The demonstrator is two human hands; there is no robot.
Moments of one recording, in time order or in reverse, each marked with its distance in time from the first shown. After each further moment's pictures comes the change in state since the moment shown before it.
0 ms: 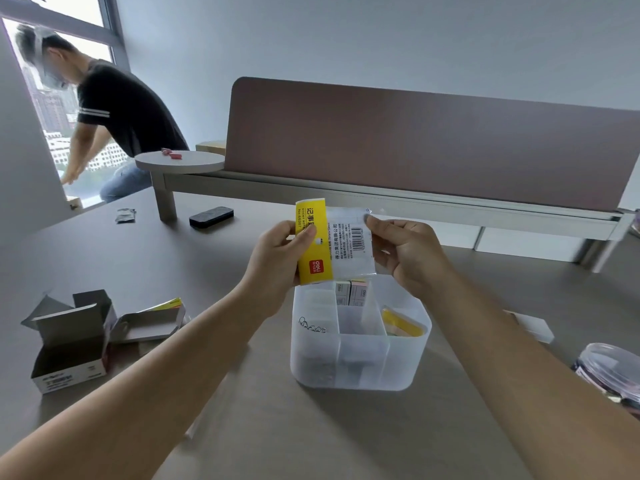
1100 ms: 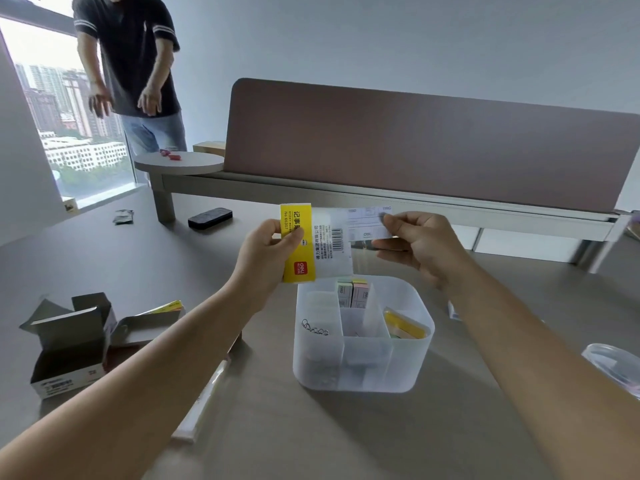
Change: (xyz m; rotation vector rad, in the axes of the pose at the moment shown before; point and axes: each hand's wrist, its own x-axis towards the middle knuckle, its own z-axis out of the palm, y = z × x) left_hand 0.008 0.001 -0.017 0.182 0.124 0.038; right_hand 0.000 -0.015 -0.013 -0.287 0.057 -0.027
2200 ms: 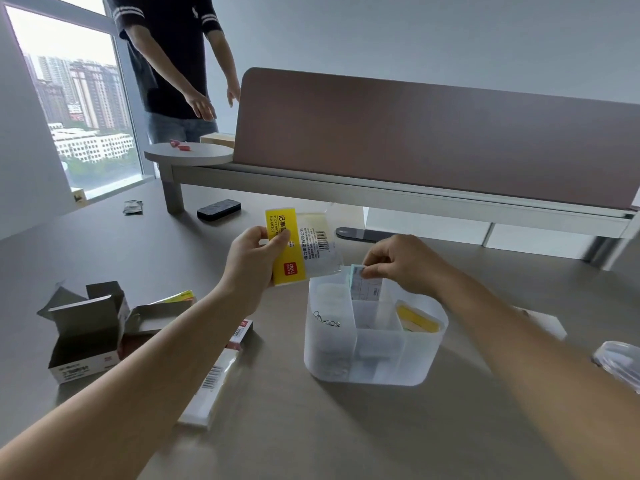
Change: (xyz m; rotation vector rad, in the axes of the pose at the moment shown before) left_hand 0.000 -0.016 -0.023 -0.051 0.086 -0.117; right_hand -0.002 0.021 0.015 -1.071 -0.374 -0.225
